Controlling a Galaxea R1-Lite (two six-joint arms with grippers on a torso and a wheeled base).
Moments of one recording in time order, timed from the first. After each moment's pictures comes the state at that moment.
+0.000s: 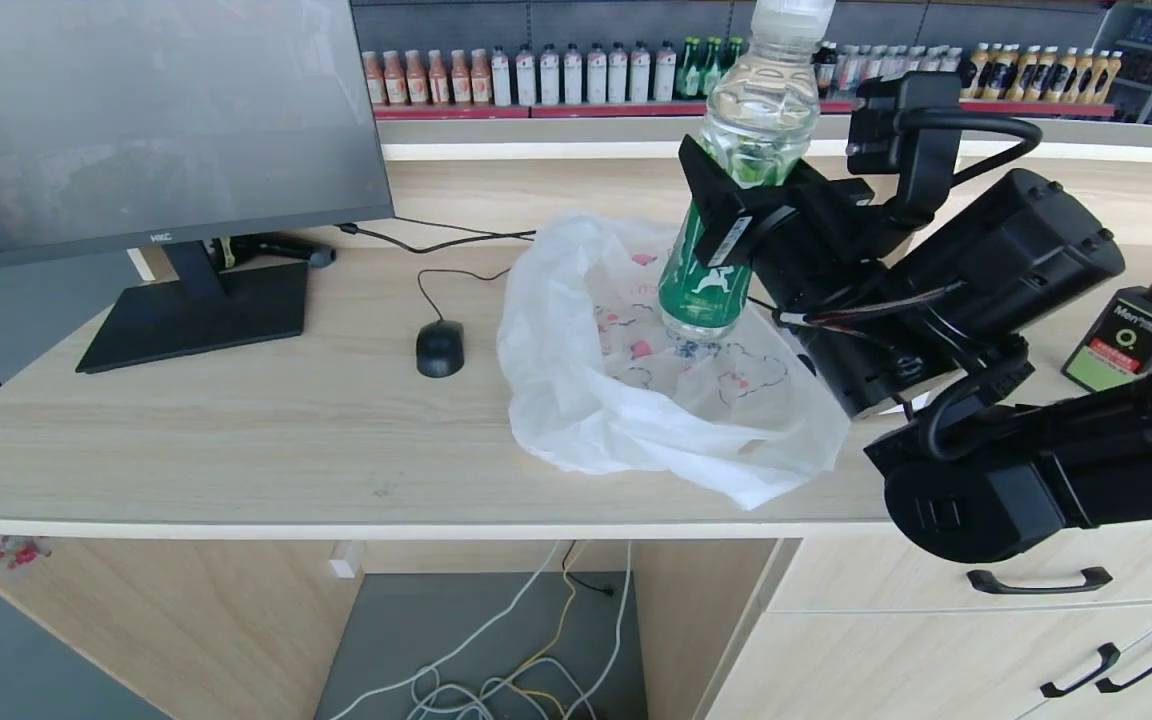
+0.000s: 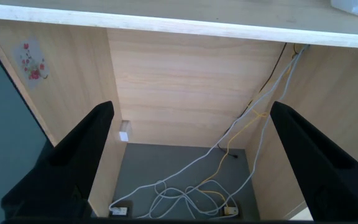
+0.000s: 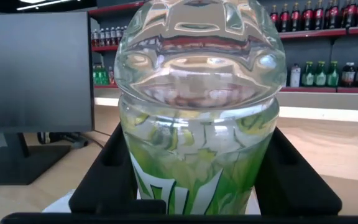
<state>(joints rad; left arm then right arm) 0.00 0.00 0.00 0.00 0.00 0.00 0.62 1.93 -1.12 -1.42 -0.17 -0.14</state>
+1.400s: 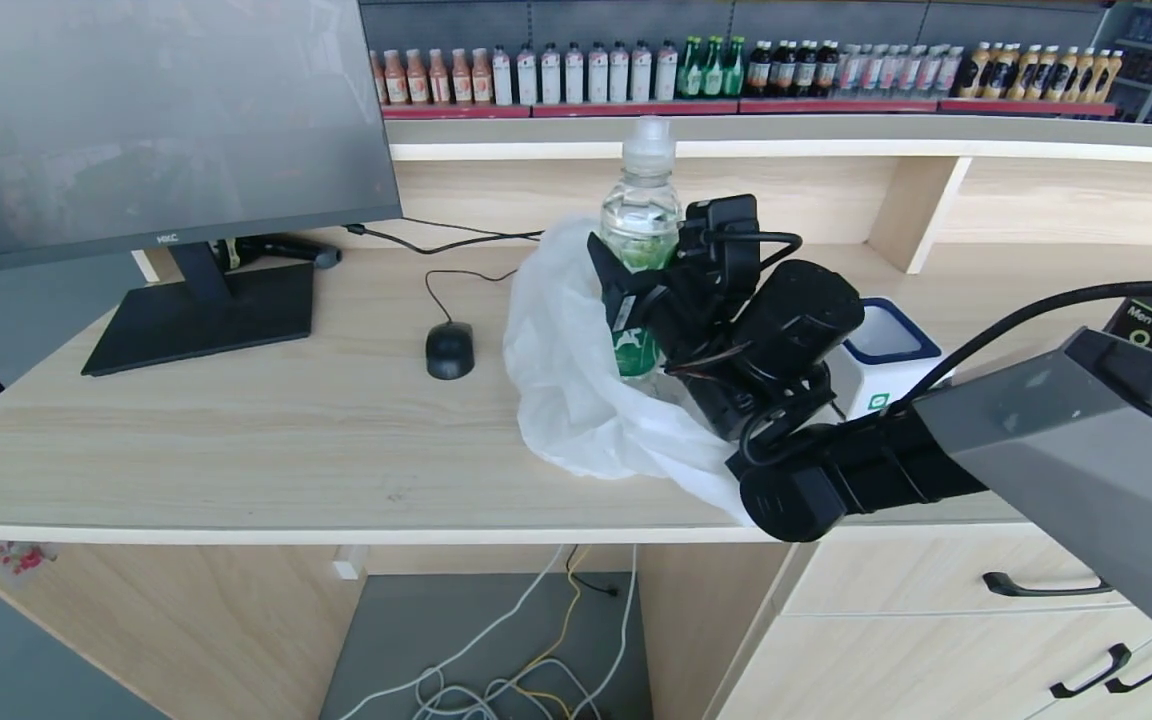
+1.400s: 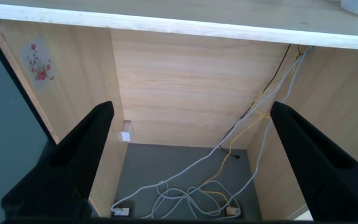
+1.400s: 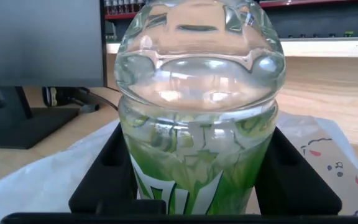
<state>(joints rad) 0.00 0.00 0.00 0.00 0.00 0.00 0.62 2.23 -1.38 -1.36 -0.13 -0.12</state>
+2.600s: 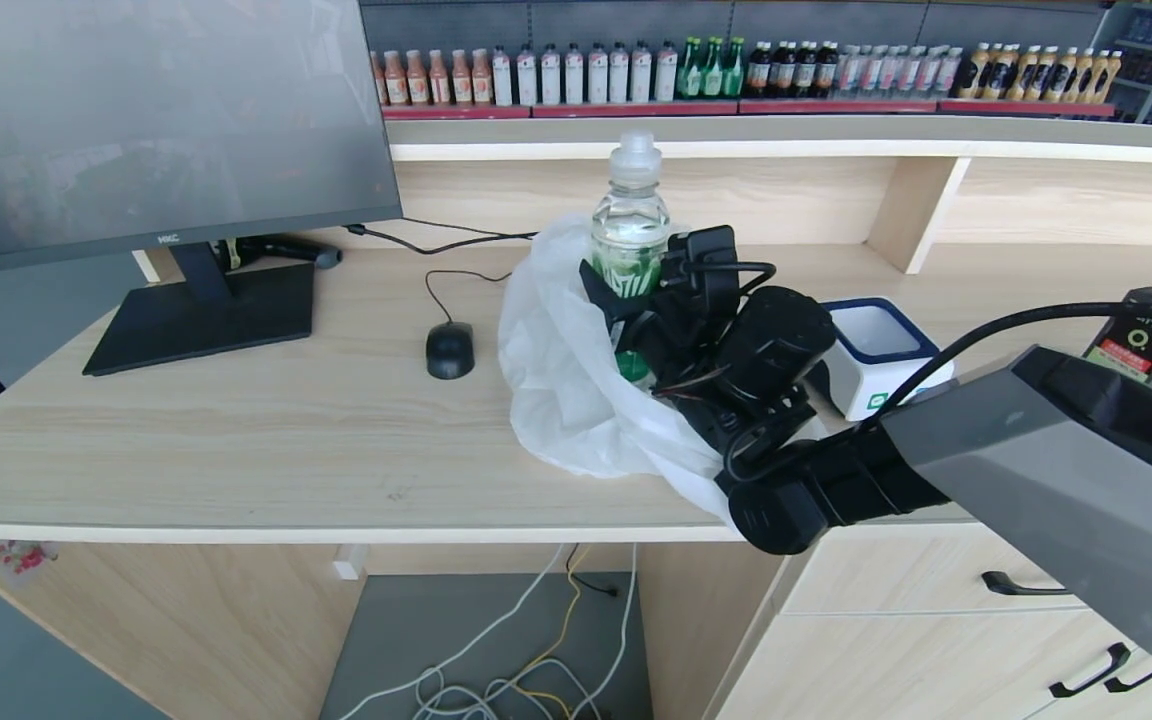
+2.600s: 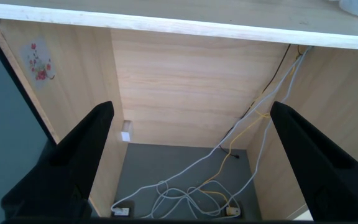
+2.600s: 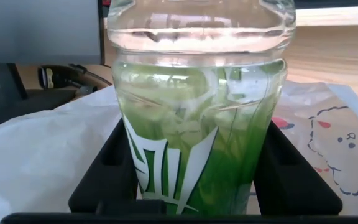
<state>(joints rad) 0.00 0.00 0.00 0.00 0.00 0.00 0.62 2.28 -1.37 -1.36 -0.13 -0.12</state>
